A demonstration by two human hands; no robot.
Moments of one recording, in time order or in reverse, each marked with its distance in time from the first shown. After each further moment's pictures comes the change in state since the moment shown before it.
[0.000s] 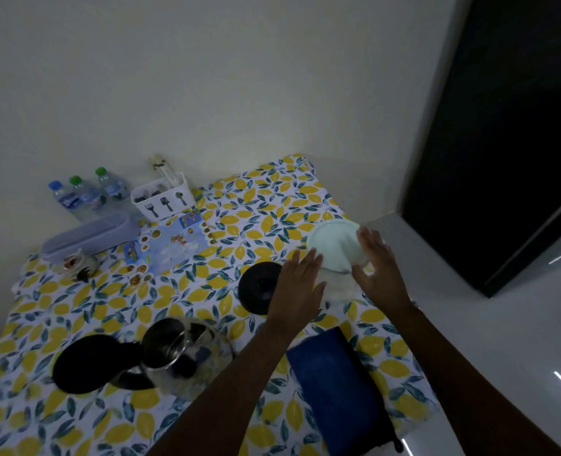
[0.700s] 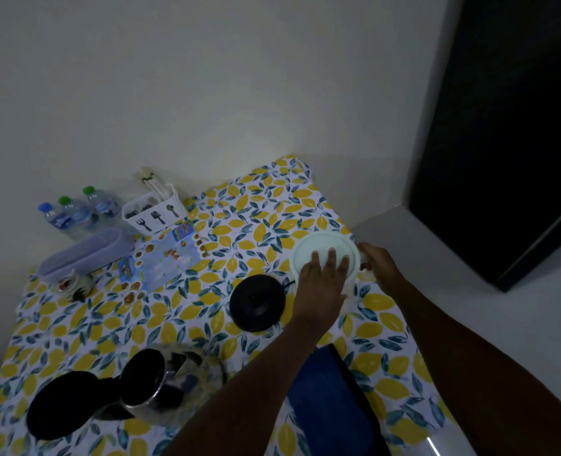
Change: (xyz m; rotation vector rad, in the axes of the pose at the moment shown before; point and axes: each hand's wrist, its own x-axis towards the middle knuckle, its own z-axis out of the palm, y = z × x) left_hand 0.070 0.041 0.046 0.342 -0.180 0.081; right_hand 0.082 0.067 0.006 0.697 -0.052 0.783
